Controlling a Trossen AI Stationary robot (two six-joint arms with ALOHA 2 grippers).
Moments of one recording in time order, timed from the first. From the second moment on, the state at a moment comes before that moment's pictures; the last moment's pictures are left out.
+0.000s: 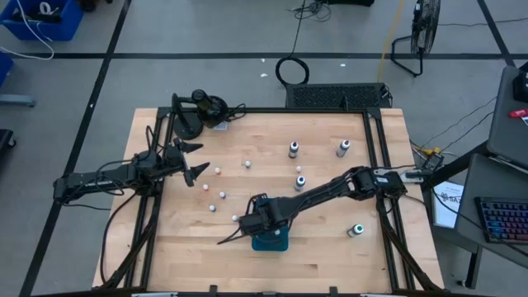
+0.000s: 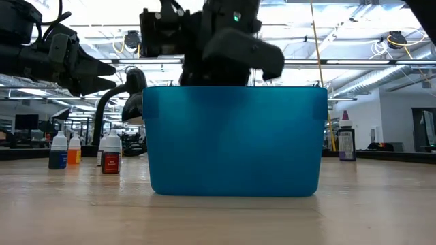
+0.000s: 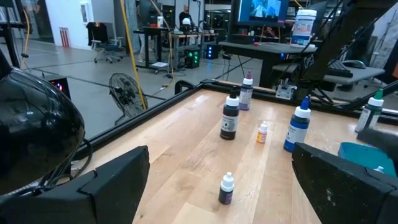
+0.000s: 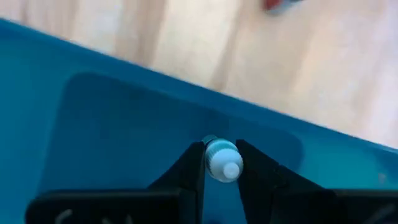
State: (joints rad) left arm 0.19 0.13 0.01 0.08 -0.18 -0.08; right arm 0.30 2.31 1.93 -0.94 0.13 -0.01
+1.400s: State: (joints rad) left arm 0.19 0.13 0.01 0.08 -0.18 -0.08; right arm 0.23 1.83 1.92 -1.43 0.42 0.41
